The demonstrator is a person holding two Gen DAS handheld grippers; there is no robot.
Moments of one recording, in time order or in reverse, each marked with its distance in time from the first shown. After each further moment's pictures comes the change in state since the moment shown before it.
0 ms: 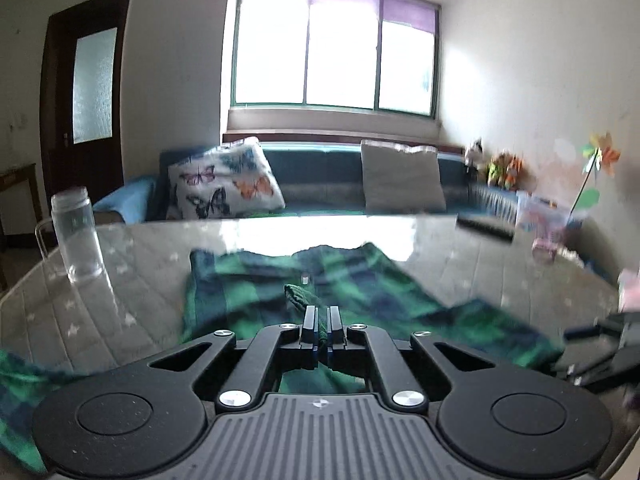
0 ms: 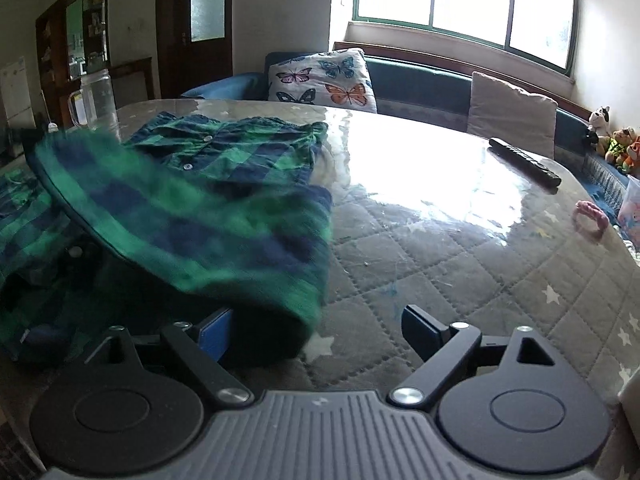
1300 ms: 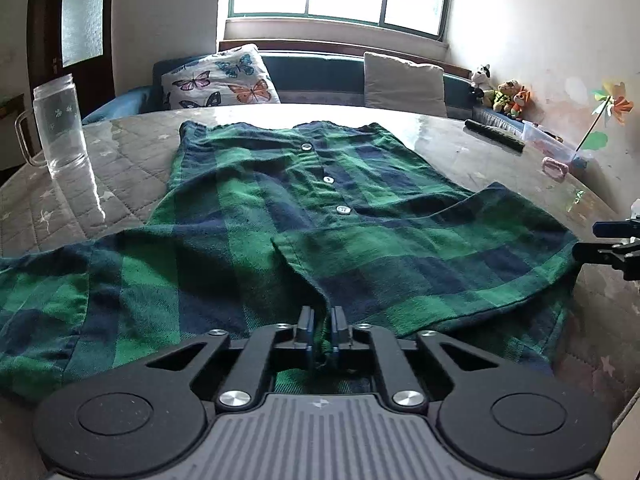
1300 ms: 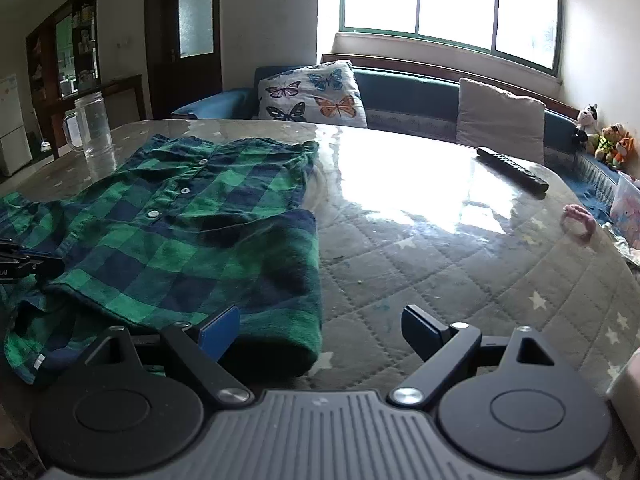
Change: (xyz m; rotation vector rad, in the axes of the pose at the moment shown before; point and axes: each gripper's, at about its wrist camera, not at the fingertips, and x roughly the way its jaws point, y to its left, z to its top) left arm 0.036 0.003 -0.072 -0.018 0.278 -0.005; right arm -0.015 0.003 0.010 0.037 -0.040 -0.003
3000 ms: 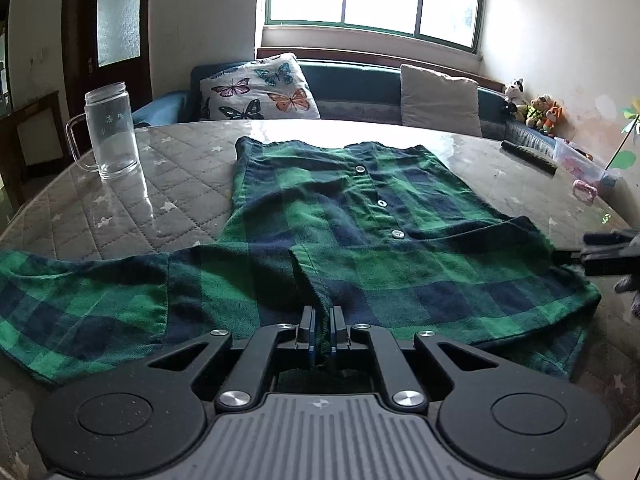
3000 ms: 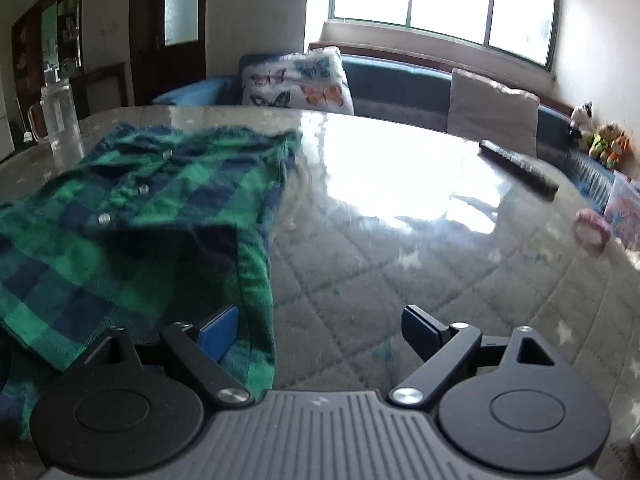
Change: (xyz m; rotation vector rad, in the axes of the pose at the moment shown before) left arm -0.023 0.030 0.013 -0.050 -0.009 0.090; right arm 0.059 -0.004 0.023 -0.004 0.012 -0.056
